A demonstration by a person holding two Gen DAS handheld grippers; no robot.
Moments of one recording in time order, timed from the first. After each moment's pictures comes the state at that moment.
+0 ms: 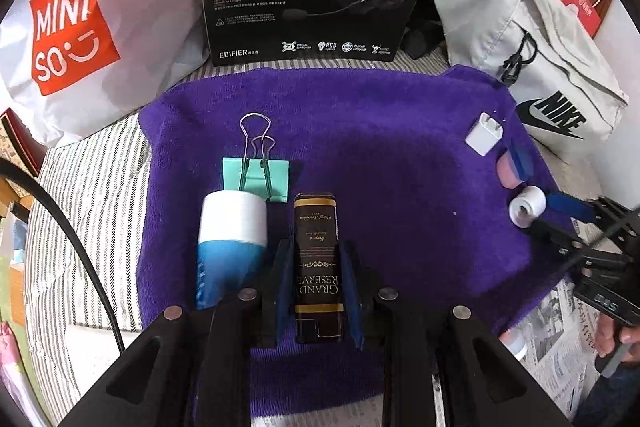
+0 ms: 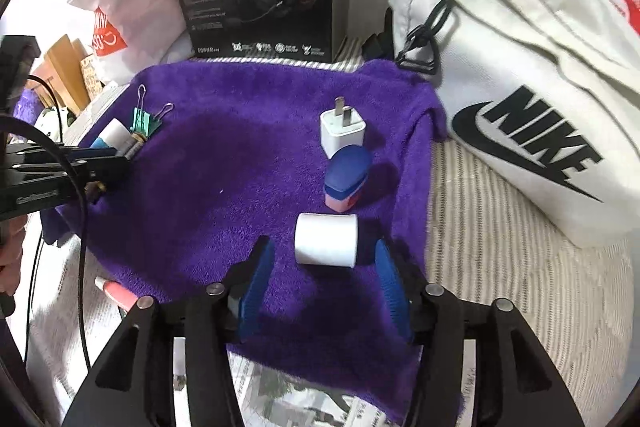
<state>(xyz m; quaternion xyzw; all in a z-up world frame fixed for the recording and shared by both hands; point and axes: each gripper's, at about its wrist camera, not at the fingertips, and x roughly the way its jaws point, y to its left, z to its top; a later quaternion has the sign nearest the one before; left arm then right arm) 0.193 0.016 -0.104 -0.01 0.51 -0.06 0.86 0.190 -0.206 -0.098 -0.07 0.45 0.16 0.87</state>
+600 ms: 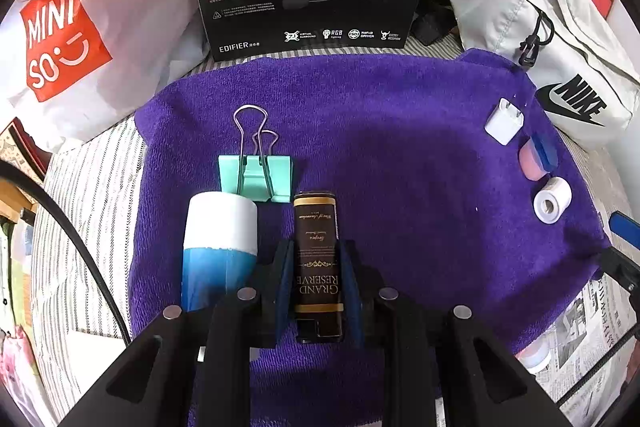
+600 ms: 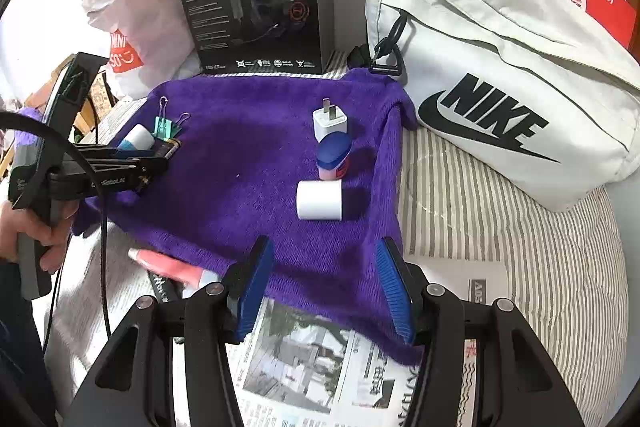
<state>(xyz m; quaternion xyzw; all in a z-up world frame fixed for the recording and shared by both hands) 0.199 0.004 -0.112 0.02 0.52 -0.03 0.86 0.146 -0.234 -0.079 -0.04 0.43 0.16 0.89</state>
